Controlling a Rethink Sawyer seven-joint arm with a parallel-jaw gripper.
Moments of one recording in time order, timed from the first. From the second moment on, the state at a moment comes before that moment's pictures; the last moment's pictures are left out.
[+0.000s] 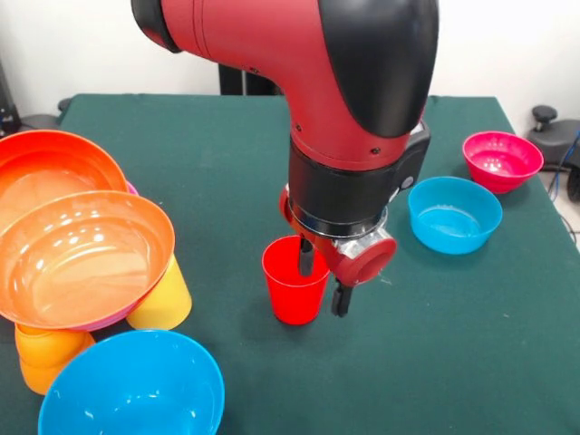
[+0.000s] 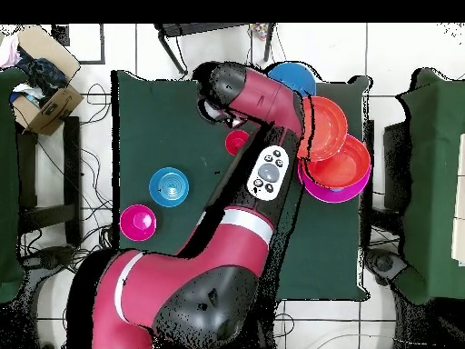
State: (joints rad) arm -0.01 -0.06 -0.51 0.81 0.57 0.99 2.34
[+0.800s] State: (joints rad) arm -0.01 -0.02 -0.52 0.74 0.56 1.20 2.34
